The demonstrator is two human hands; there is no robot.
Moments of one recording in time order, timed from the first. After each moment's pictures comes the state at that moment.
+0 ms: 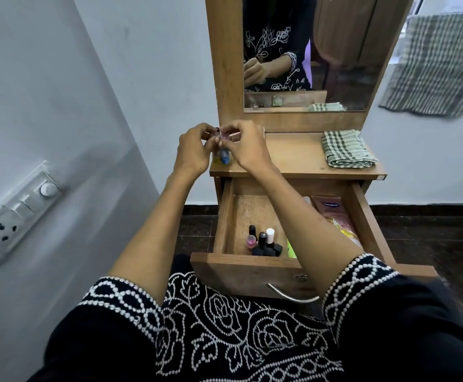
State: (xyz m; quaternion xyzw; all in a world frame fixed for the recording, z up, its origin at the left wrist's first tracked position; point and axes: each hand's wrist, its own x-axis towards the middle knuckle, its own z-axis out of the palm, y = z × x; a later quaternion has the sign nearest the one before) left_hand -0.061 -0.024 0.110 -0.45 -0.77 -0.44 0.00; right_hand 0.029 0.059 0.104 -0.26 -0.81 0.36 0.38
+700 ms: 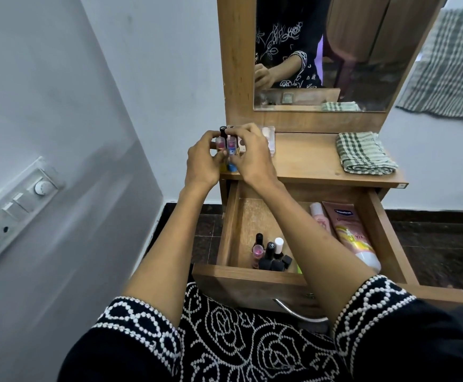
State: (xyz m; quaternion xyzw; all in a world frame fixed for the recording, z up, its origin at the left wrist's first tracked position) left_hand -0.066 -0.011 0.076 -0.41 -0.77 -0.48 -0.02; right_hand 0.018 0.060 0.078 -0.26 -0.84 0.30 0.38
